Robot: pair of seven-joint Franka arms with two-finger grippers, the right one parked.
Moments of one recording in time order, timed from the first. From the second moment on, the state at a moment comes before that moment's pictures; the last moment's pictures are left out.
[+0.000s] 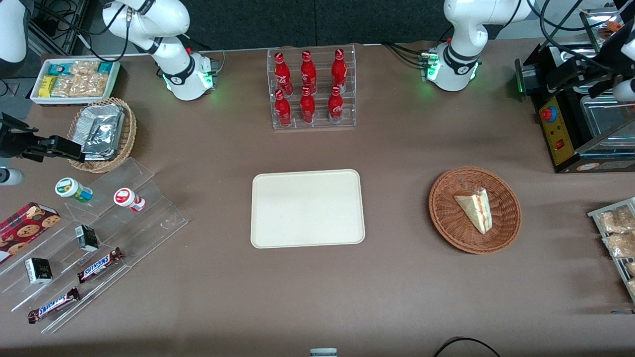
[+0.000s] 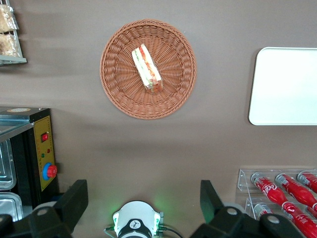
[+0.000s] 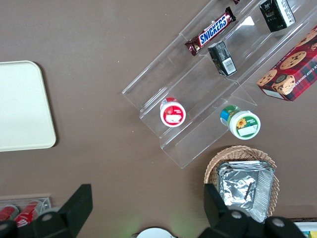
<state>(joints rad) -0.06 -0.11 0.02 -1.50 -0.05 1.30 -0.10</state>
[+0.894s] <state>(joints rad) -0.06 0.12 0.02 -1.69 -0.02 1.67 -0.50</state>
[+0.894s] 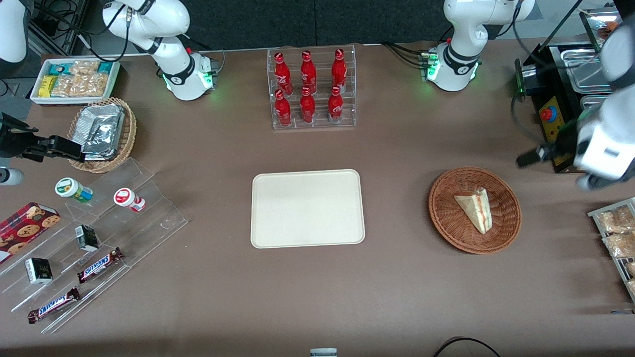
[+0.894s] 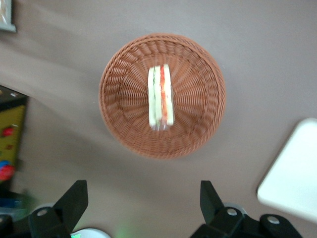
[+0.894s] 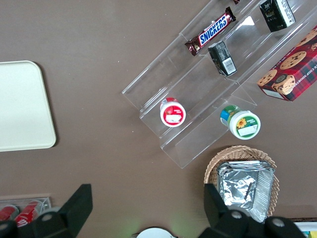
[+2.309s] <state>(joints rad) -0.10 0.24 0.02 -2.22 0.09 2.42 -0.82</state>
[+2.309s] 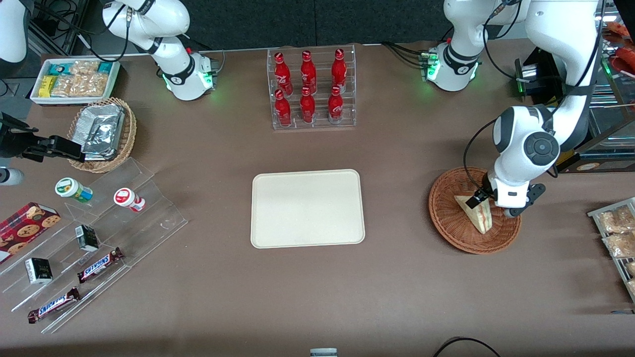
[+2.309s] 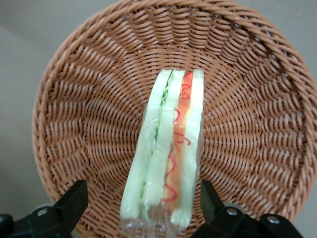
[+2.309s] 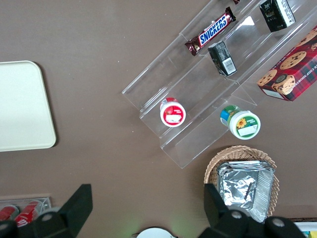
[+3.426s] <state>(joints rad) -0.31 0.18 -0.03 -1.82 0.03 1.88 -0.85</state>
